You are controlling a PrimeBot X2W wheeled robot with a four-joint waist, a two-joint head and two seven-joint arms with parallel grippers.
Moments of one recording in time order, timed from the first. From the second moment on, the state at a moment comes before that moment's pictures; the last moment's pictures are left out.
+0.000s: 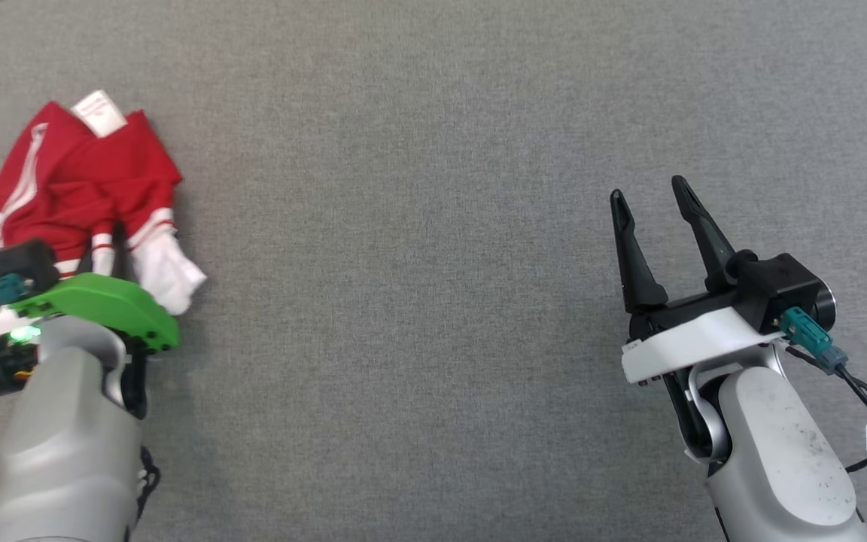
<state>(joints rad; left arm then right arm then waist) -0.75 0.19 -0.03 1.10 -0.42 -0.13 -0.26 -0.34 -0.05 0.13 0.20 0.15 0.13 -0.26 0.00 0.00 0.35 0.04</state>
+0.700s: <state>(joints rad) -0.70 0.06 -0.50 0.92 -0.53 -0.13 -0.26 -0.30 -0.05 0.13 0.23 0.25 0.13 -0.26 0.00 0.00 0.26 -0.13</state>
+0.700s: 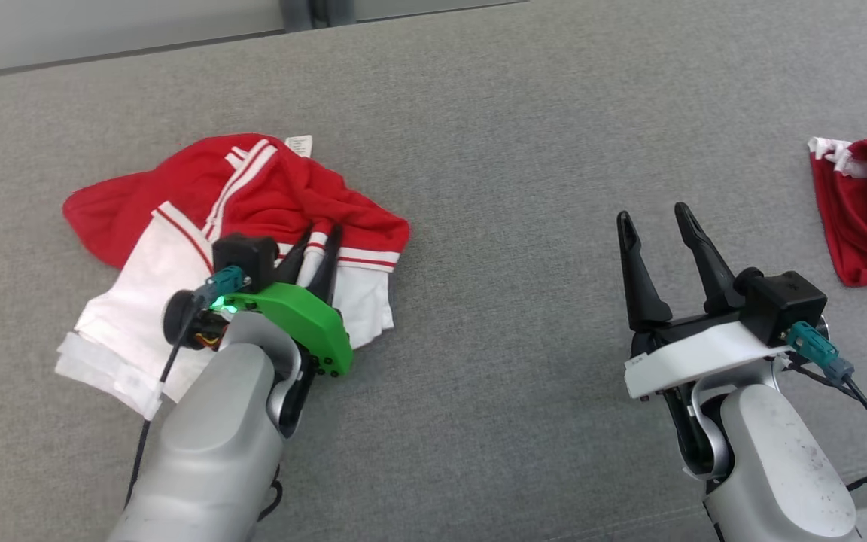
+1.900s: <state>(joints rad) -0.35 0.09 -0.30 0.51 -0.41 0.07 -0.26 -0.23 -0.05 0.11 0.26 0.26 0.13 -0.26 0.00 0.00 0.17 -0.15</state>
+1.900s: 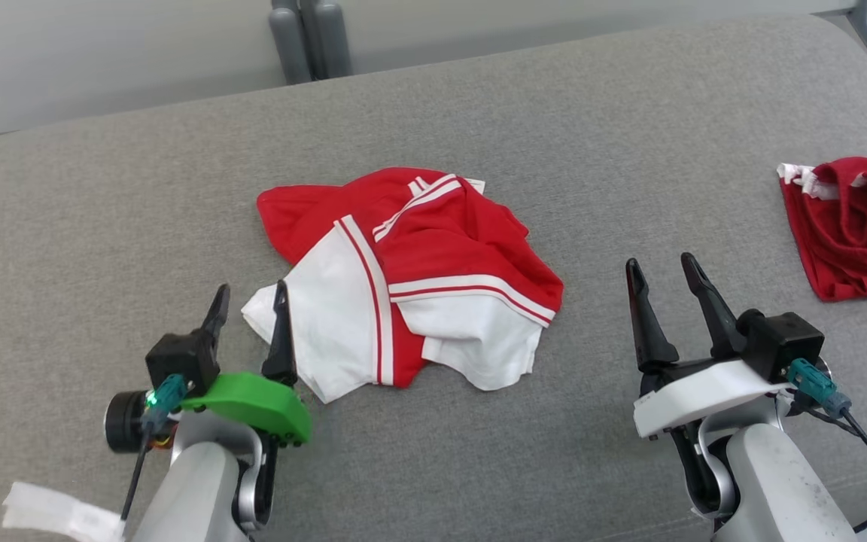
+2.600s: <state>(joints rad) -0.03 0.05 -0.04 0.30 -0.24 0.02 -0.26 -0.14 -0.05 0.11 0.31 0.23 0.13 -0.26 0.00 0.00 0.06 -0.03</state>
